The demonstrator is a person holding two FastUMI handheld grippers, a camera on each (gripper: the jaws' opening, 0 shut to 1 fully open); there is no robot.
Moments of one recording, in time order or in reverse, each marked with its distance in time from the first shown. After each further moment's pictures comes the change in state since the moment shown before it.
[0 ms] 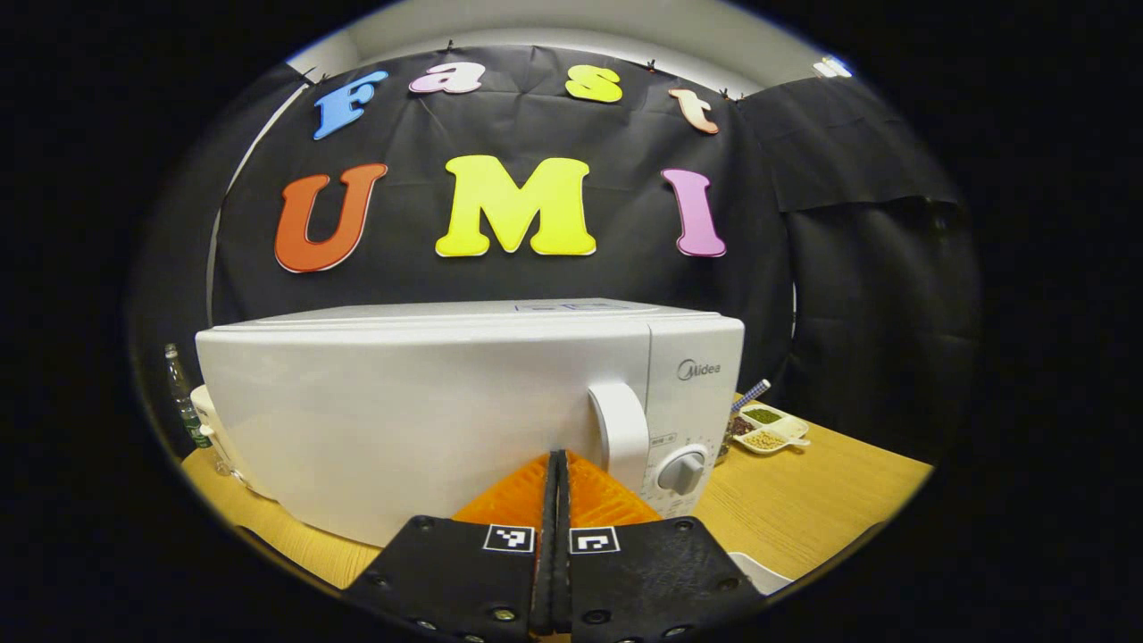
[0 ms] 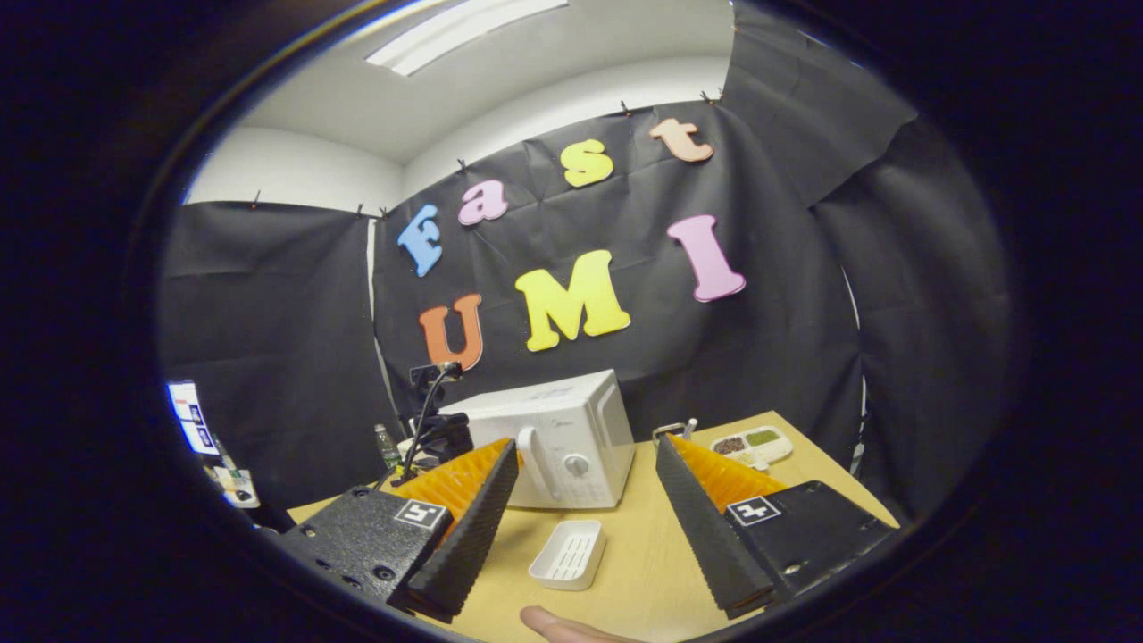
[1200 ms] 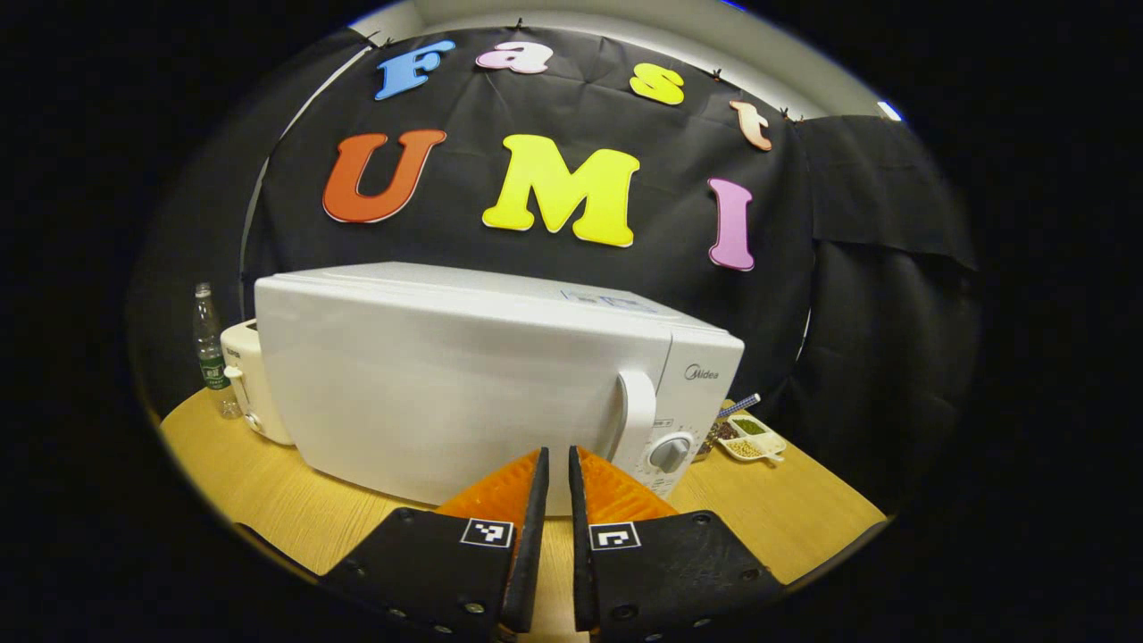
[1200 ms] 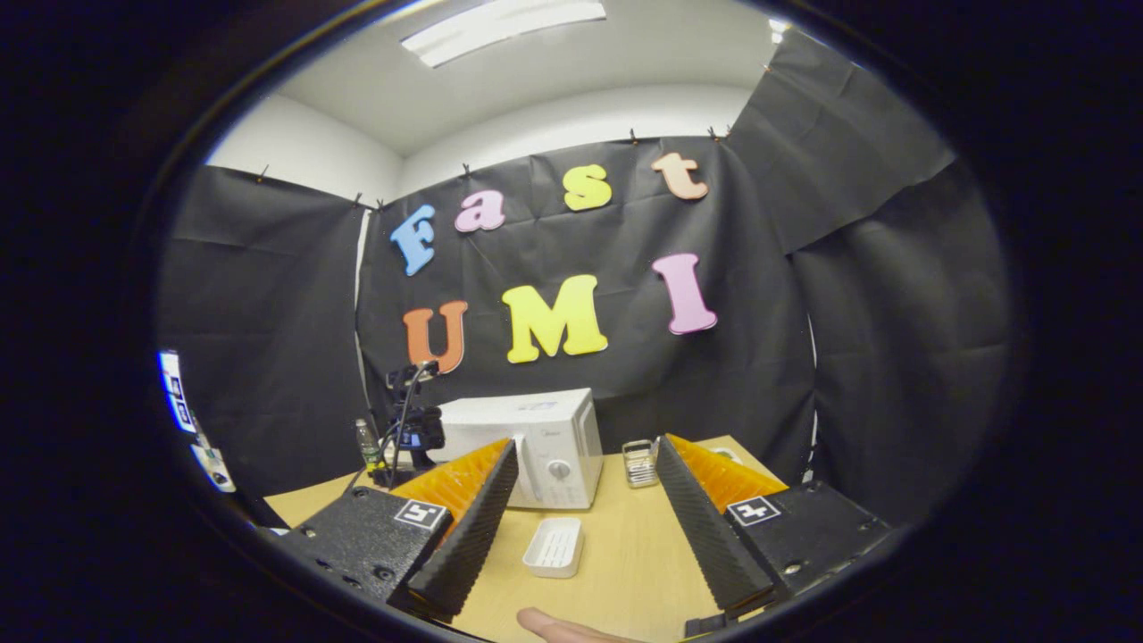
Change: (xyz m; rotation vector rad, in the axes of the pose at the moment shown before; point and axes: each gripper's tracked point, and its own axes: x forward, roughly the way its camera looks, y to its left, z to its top) left arm -0.074 0.013 0.013 -0.167 0.057 0.015; right arm -0.072 0.042 0.037 -0.125 -0.053 -0.123
